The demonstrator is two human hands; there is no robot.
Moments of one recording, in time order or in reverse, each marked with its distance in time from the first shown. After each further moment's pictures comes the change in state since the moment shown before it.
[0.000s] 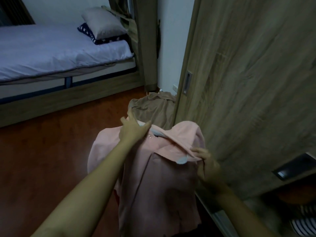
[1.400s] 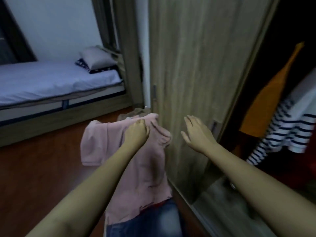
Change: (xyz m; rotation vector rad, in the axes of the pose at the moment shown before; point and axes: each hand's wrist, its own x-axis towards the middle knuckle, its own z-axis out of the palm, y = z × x) left_hand -0.269 0.089 0.025 0.178 0.136 0.476; right_hand -0.023 -0.138 -0.229 -0.831 -0.457 0.198
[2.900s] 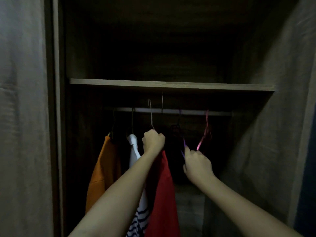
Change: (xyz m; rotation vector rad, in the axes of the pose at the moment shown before) left_hand 0.052 0.614 0.066 -0.740 -0.278 0.503; right_hand -0.134 0.335 -0.254 -0.589 0.209 0.936
